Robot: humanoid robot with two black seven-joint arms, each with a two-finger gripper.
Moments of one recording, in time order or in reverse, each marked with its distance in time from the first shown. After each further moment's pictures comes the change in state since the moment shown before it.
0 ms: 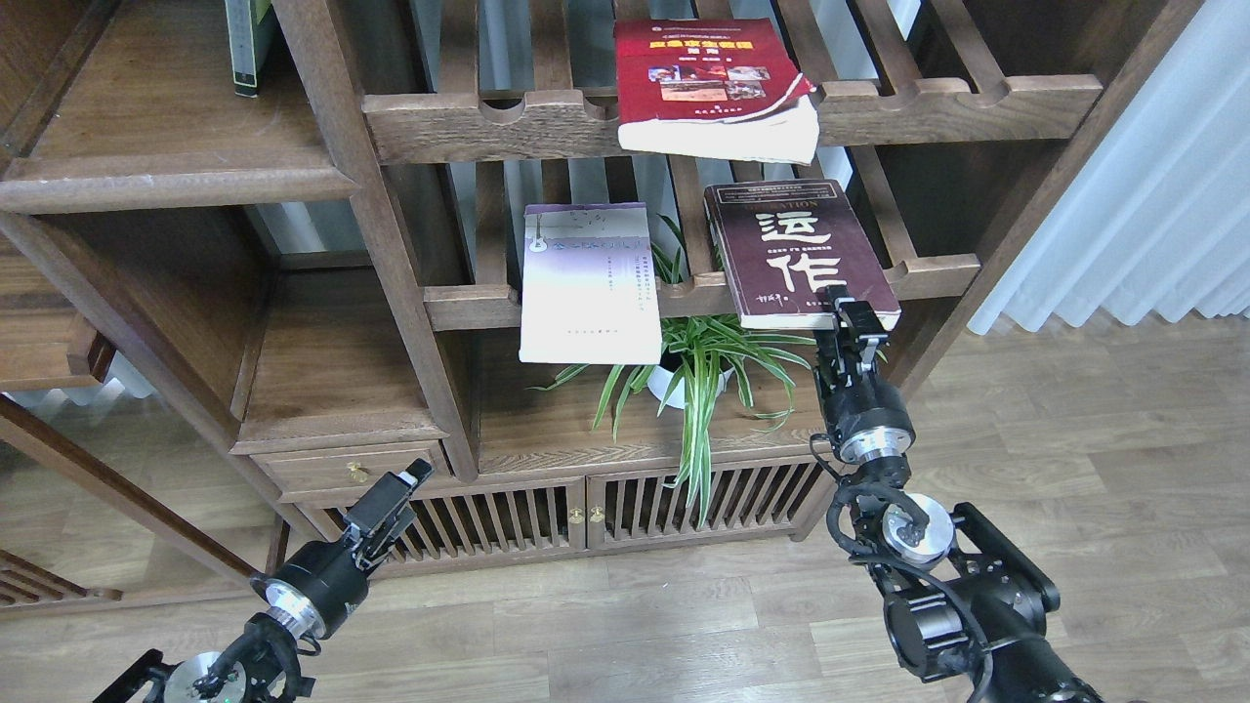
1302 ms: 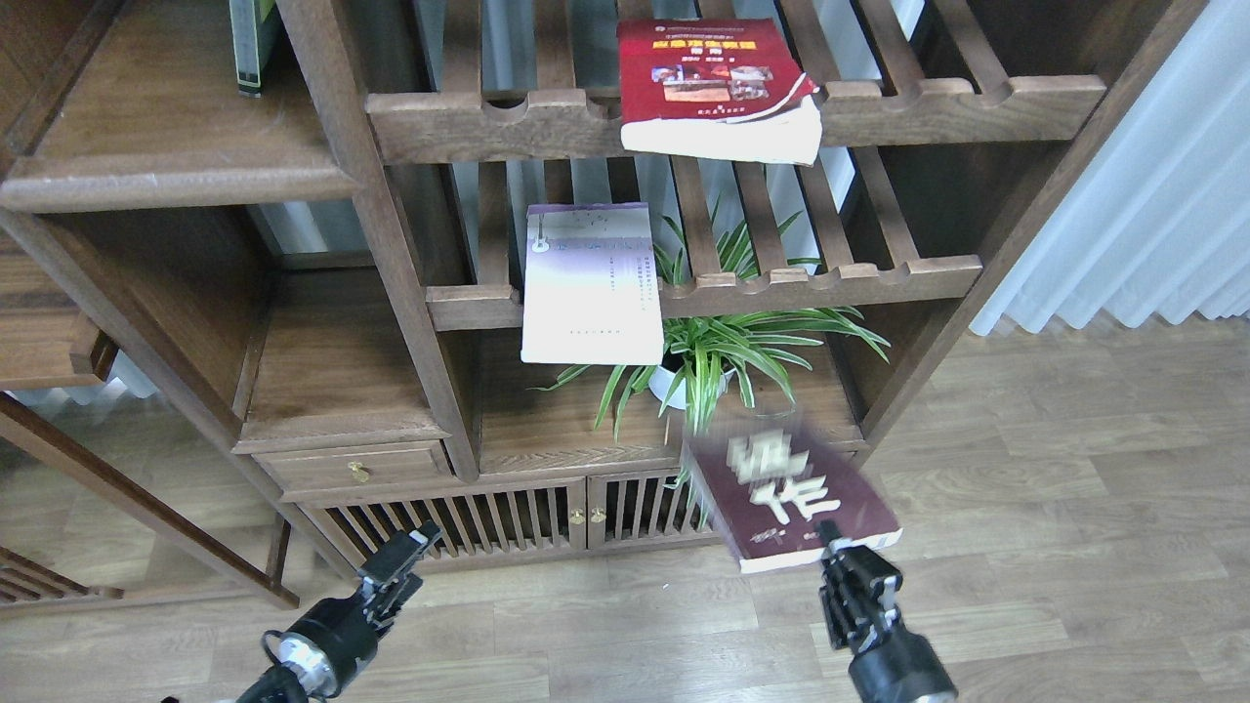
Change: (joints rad) left arm 0.003 -0.035 0.189 0.105 -0.216 0.000 0.004; right arm -0.722 -0.084 -0.076 0.383 -0.016 0.115 -0.297
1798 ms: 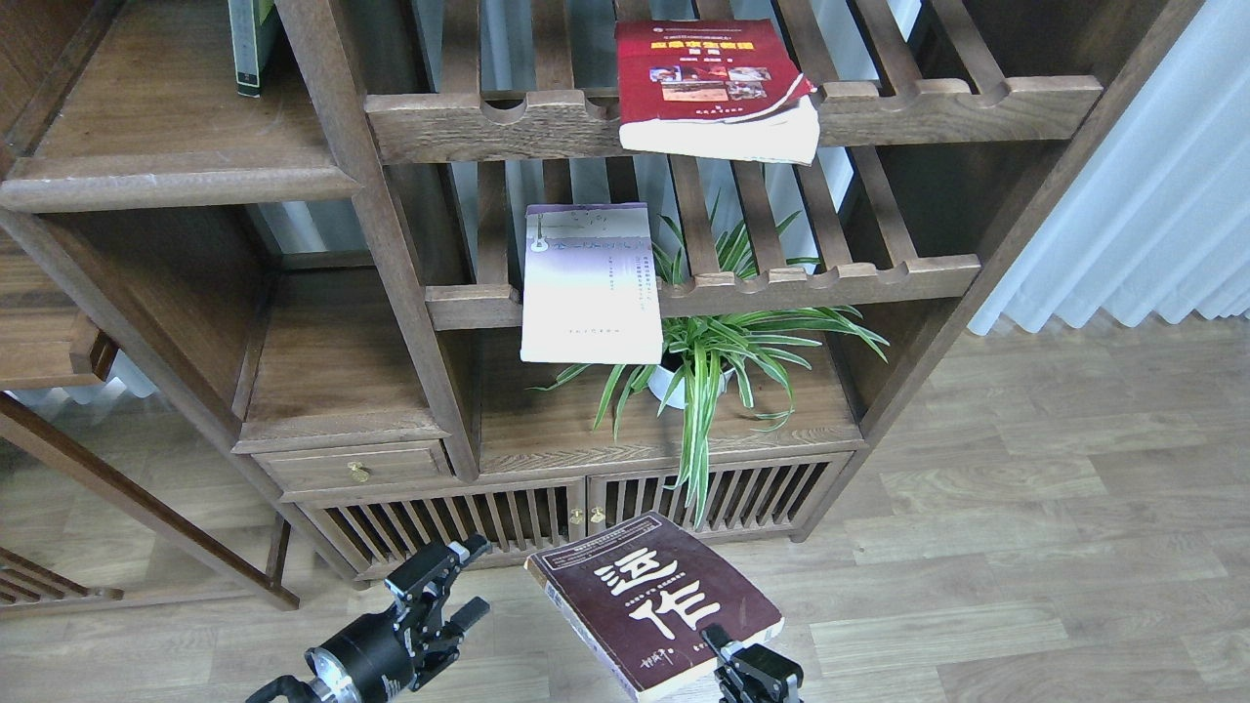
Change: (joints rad) left arm -0.062 0.226 0.529 -0.235 -0.540 0.000 0.005; right arm -0.024 0.039 -0.129 -0.028 0.000 0.000 -0.089
